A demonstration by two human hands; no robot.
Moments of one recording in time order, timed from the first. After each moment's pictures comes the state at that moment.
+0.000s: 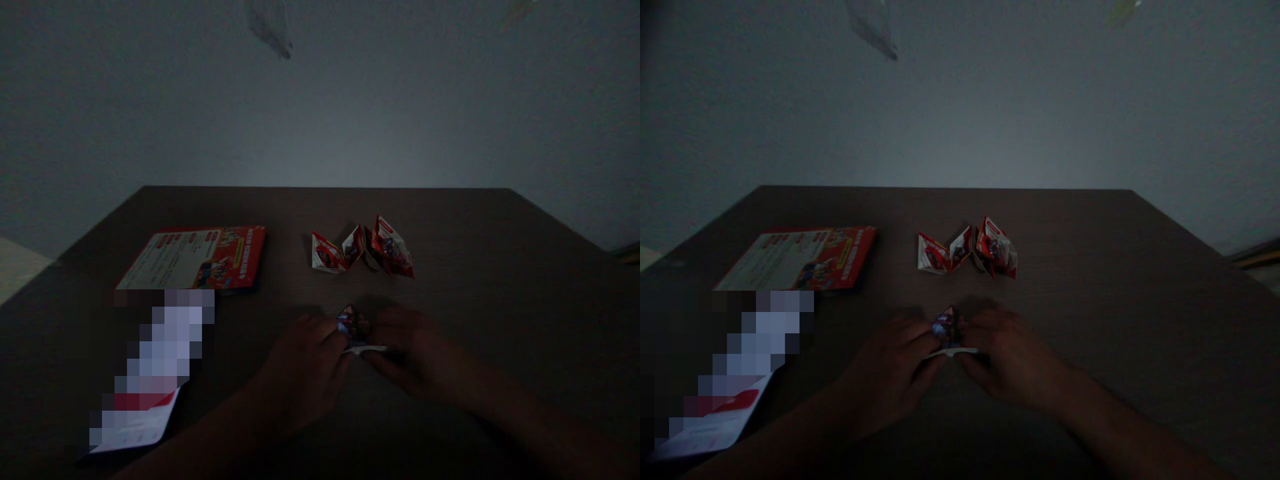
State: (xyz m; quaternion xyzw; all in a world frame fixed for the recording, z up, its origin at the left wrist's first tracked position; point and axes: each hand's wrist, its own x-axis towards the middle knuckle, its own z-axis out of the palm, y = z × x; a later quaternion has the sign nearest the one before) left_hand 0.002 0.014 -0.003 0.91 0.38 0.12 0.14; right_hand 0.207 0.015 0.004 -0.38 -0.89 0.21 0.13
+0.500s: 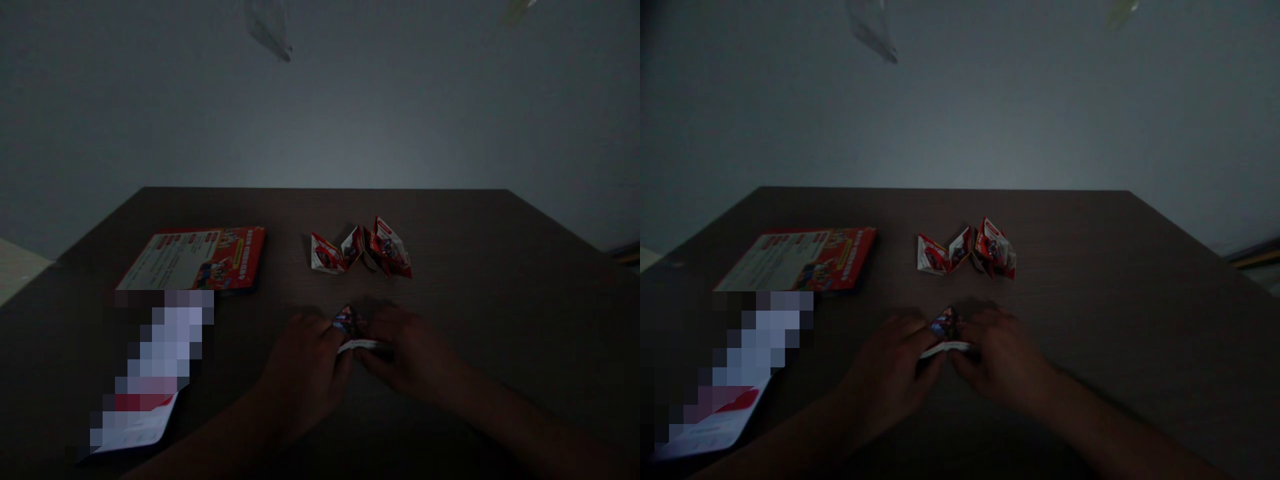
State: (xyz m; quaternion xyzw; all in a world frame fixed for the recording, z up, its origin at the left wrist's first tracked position) left_hand 0.008 0.011 0.004 0.87 0.45 0.10 0.17; right_hand 0.196 0.012 0.000 -0.48 -0.85 0.20 0.13
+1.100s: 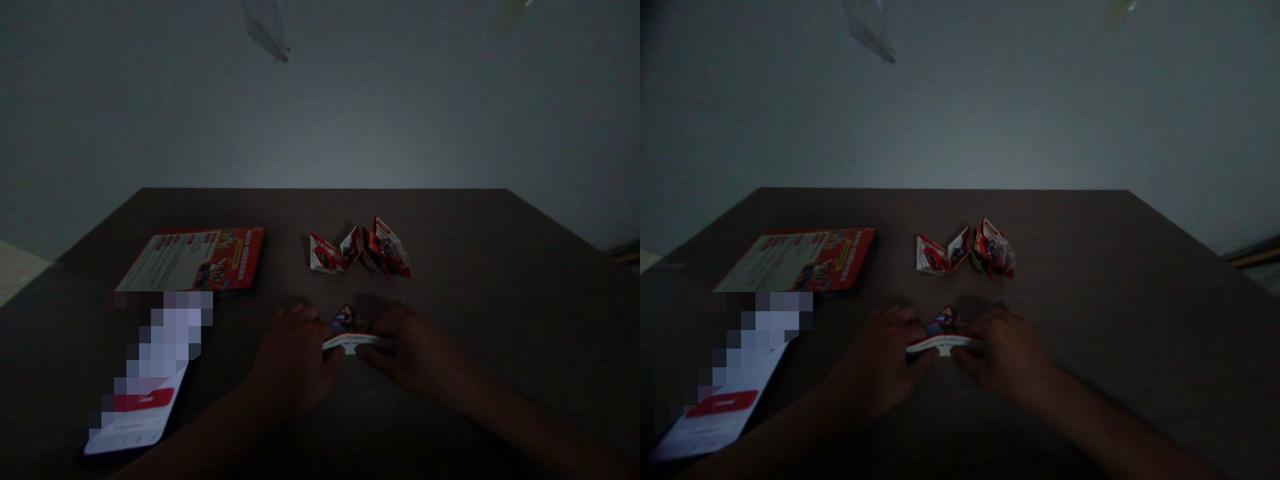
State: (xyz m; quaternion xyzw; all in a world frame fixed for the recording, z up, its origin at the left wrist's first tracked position) left_hand 0.001 0.019 0.015 0.86 0.49 0.05 0.14; right_hand 0.196 0.009 0.010 -0.55 -0.81 0.20 0.09
